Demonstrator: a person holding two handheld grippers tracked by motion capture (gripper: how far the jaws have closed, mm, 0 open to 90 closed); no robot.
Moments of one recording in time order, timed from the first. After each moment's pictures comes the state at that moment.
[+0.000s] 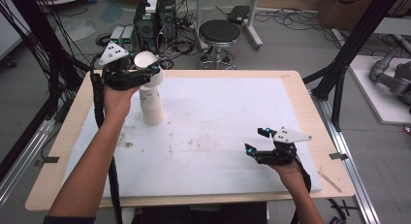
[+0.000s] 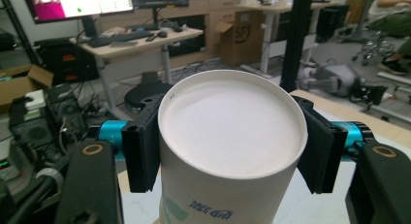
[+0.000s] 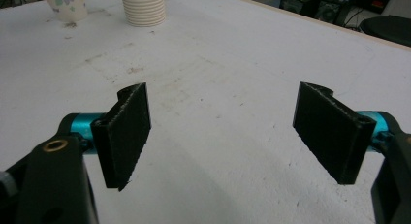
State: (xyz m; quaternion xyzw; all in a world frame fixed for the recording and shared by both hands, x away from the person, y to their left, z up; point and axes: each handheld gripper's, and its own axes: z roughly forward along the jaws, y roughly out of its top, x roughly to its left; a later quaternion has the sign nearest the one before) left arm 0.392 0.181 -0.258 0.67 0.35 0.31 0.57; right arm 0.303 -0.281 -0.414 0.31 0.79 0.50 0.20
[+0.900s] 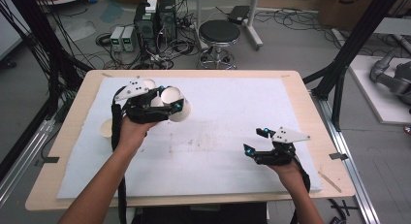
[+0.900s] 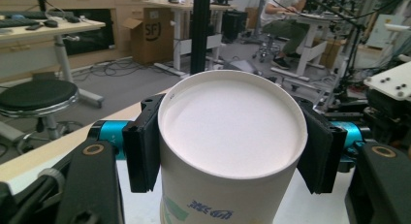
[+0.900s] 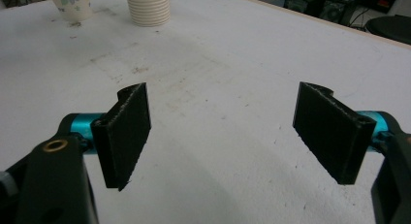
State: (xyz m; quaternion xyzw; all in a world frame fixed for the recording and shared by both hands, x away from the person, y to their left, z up) left arm 0.350 0.141 -0.317 0.71 0.26 0.17 0.63; right arm 0.304 -0.278 -0.414 0.30 0.79 0.50 0.19
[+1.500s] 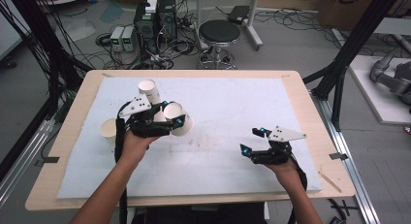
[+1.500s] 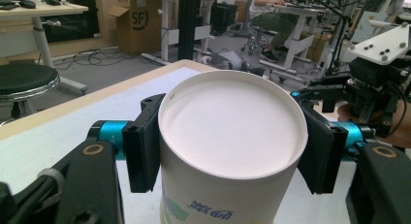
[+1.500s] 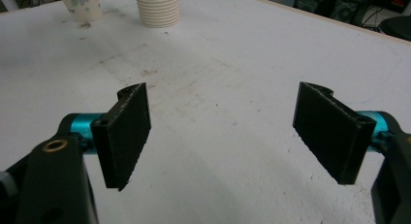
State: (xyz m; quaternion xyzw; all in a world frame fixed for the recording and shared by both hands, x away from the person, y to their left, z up) left arm 0.338 0.139 -0.355 0.71 0.26 0.14 0.63; right arm 0.308 -0.270 -0.415 0.29 0.79 0.50 0.18
